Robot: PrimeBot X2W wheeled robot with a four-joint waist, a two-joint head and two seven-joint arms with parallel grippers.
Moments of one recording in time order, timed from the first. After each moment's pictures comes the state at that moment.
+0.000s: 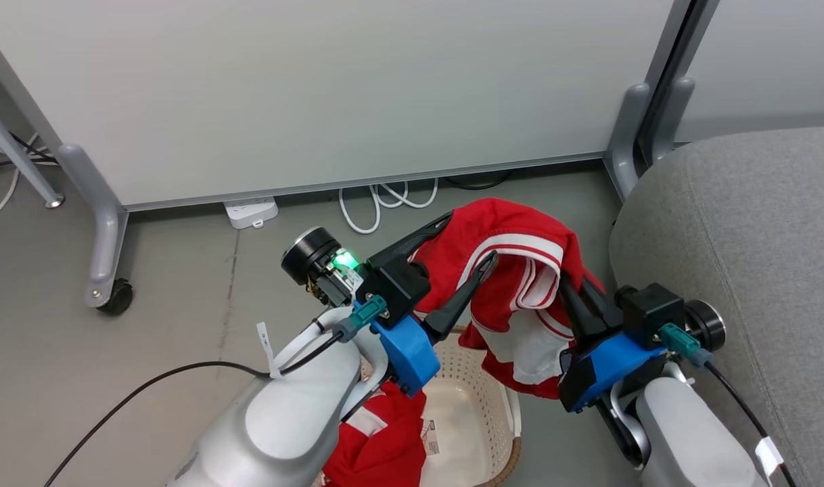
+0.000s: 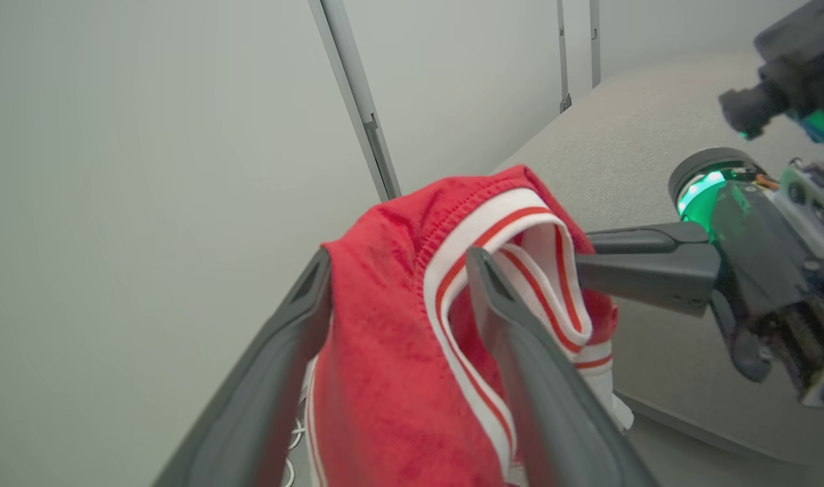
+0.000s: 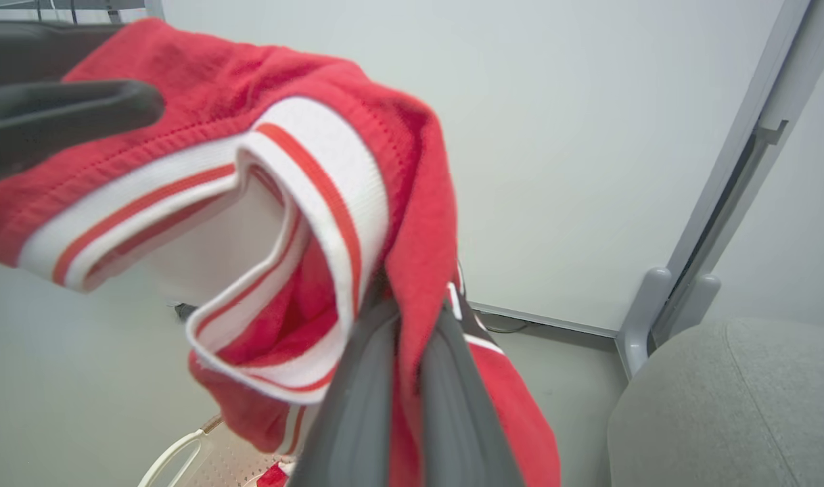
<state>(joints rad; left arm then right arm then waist) -0.75 0.06 -0.80 0.61 -0.23 -0.13 -0.26 -0.43 -0.12 0.29 0.56 0.11 0.13 -0.26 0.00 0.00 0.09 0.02</state>
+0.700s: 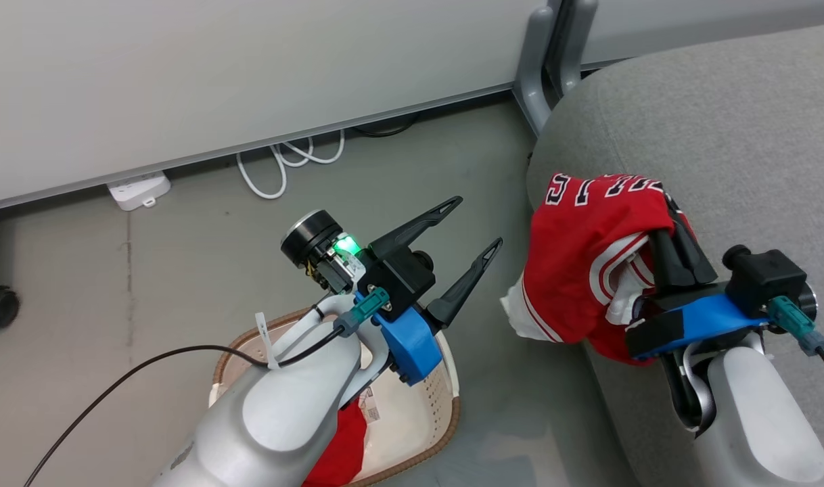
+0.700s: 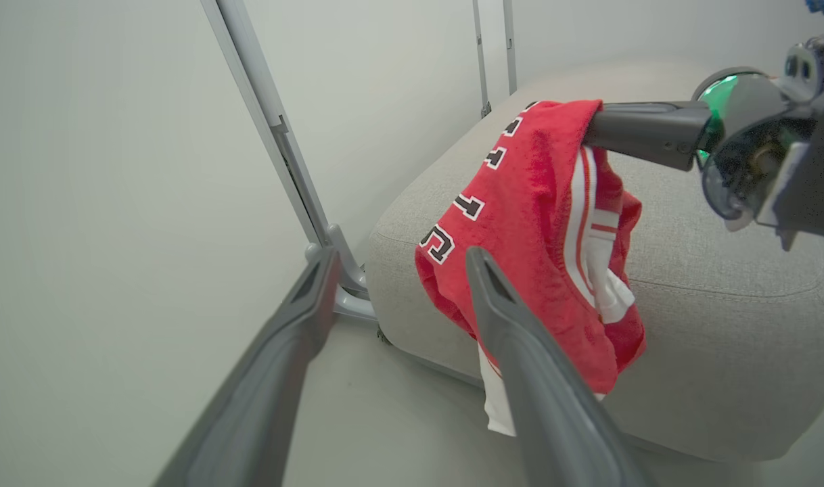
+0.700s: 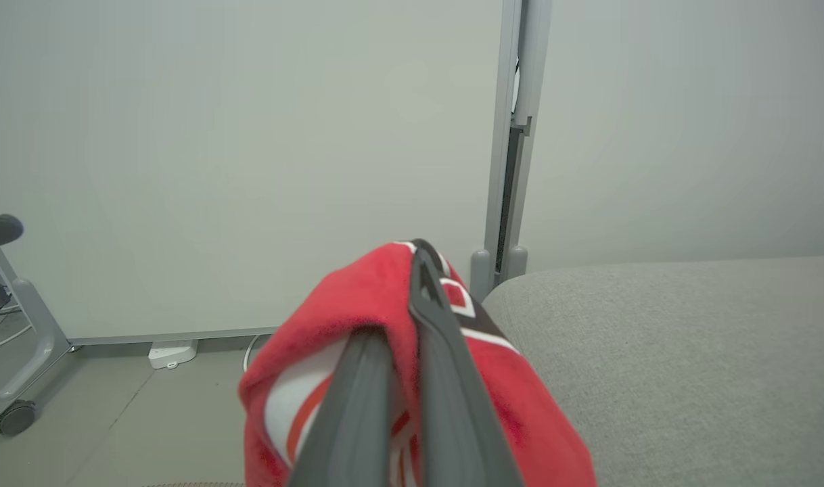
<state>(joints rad) -0.78 0.07 -0.81 0.58 -0.21 -0.13 -0.26 -0.41 -0.13 0.07 0.39 0.13 0.13 -0.26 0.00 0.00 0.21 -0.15</state>
